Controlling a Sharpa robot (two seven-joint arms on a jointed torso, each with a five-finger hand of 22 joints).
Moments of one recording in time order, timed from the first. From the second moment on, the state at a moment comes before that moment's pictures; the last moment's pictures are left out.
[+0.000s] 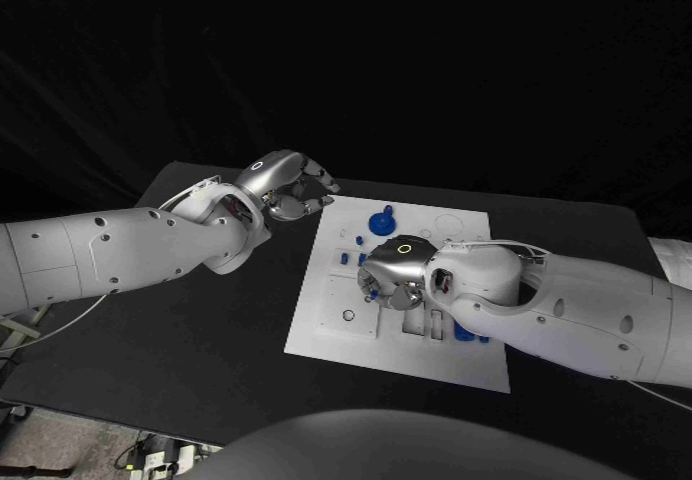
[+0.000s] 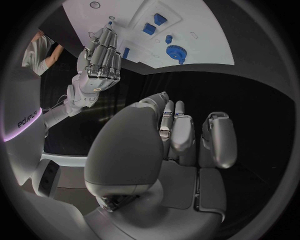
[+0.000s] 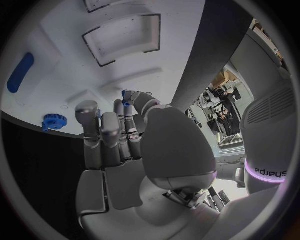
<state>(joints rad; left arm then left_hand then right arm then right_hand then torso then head) 1.27 -0.92 -0.23 1.50 -1.26 -0.68 0.17 1.49 -0.16 0.41 0.29 0.19 1.09 0.08 0.12 0.16 0.95 0.03 0.34 0.07 1.45 -0.06 1.25 1.01 0.03 1.47 0.05 1.34 1.31 1.21 -0.53 -0.23 1.53 -1.80 -0.06 -0.06 1.40 -0.09 0.37 -0.02 0.47 0.94 0.11 0.25 0.62 0.90 0.06 0.51 0.52 1.28 0.00 1.22 1.11 0.13 1.21 0.10 0.90 1.31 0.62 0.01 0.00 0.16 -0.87</state>
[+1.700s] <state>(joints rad) 1.27 -0.91 -0.23 1.49 -1.26 -0.66 0.14 1.49 -0.16 0.41 0.29 0.19 1.09 0.08 0.12 0.16 0.94 0.04 0.33 0.07 1.45 -0.06 1.25 1.01 0.03 1.47 0.05 1.34 1.31 1.20 -0.51 -0.23 1.50 -1.82 -0.09 -0.05 1.40 -0.09 0.37 -0.02 0.47 0.94 0.11 0.24 0.62 0.91 0.06 0.50 0.52 1.26 0.00 1.20 1.10 0.13 1.19 0.10 0.89 1.31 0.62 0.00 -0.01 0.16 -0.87</state>
